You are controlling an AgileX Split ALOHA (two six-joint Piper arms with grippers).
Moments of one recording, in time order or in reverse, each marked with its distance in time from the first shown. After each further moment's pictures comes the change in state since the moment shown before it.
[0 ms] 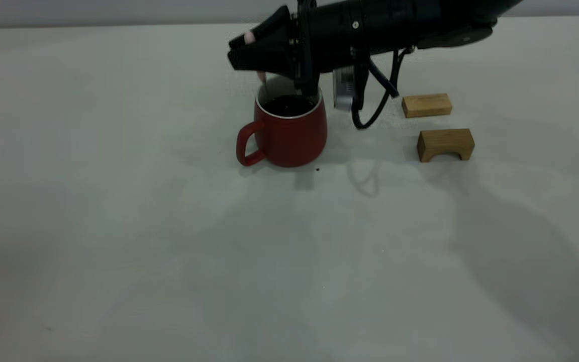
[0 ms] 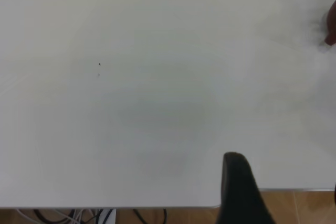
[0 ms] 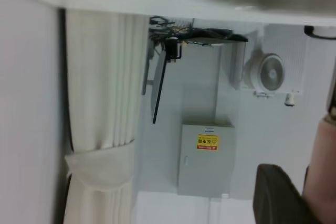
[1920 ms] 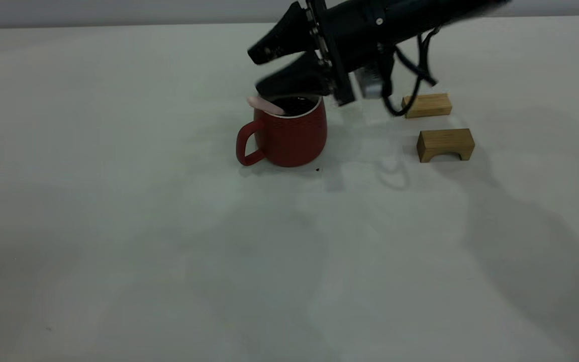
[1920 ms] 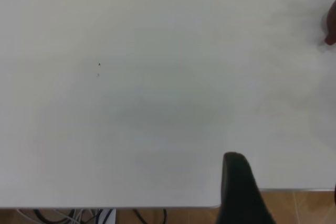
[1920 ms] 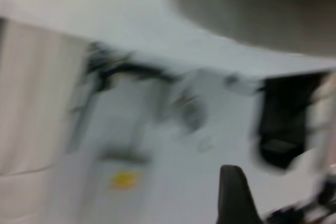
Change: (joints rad) left arm 0.000 0.000 0.000 0.000 0.000 0.000; right arm -0.029 -0.047 -0.042 -0.365 0.029 0.016
